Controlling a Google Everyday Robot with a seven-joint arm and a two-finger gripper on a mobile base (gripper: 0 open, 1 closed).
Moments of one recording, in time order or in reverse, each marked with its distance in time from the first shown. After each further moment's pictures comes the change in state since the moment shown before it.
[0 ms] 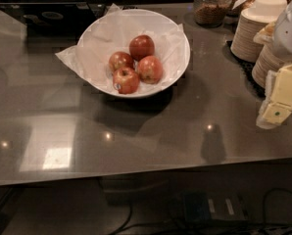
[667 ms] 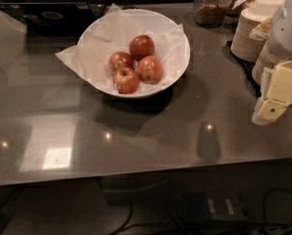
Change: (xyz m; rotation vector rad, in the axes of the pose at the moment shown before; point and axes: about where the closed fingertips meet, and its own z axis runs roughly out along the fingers) arm -0.009 -0.006 0.001 0.018 -0.019 -0.025
